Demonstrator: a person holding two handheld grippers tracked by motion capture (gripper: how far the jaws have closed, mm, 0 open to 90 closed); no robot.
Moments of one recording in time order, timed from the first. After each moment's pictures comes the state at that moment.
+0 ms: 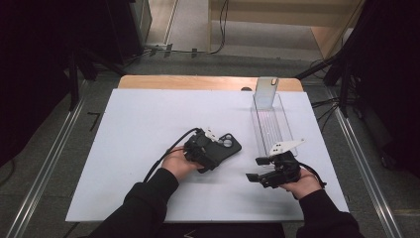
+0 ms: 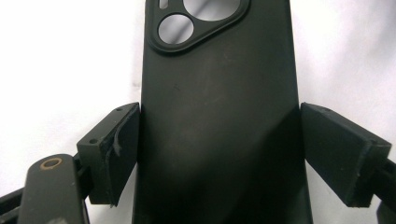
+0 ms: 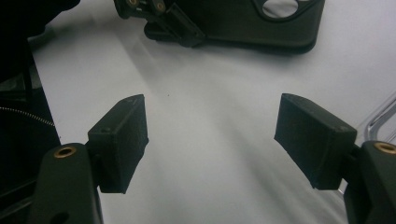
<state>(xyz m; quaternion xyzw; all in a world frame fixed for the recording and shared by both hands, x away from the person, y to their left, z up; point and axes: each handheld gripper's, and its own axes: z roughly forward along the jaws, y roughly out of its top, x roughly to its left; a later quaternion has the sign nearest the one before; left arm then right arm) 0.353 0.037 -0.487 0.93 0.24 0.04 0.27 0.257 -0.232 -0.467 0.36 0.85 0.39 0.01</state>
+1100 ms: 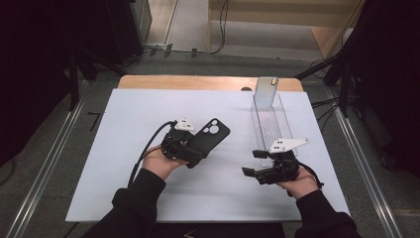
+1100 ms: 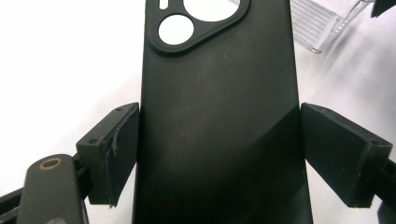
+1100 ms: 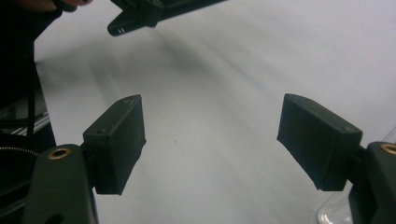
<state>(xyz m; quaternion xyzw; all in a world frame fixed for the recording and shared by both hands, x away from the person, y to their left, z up) 0.331 0.091 -0.435 0.88 0.31 0.06 0.36 0.252 -0.221 -0.449 0.35 0.82 0.45 0.06</state>
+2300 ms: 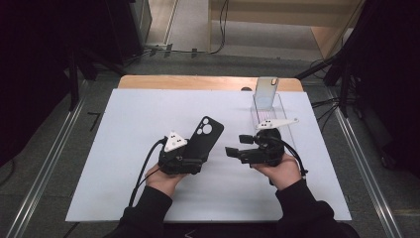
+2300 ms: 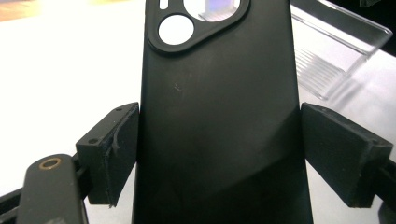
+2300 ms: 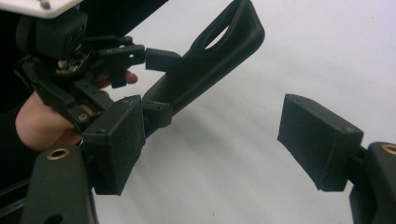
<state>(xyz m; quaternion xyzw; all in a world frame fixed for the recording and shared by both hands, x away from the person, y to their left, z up) 0.289 0.099 -0.455 0.79 0.37 0.14 0.47 0.280 -0.179 -0.404 0.42 0.77 0.48 0.02</state>
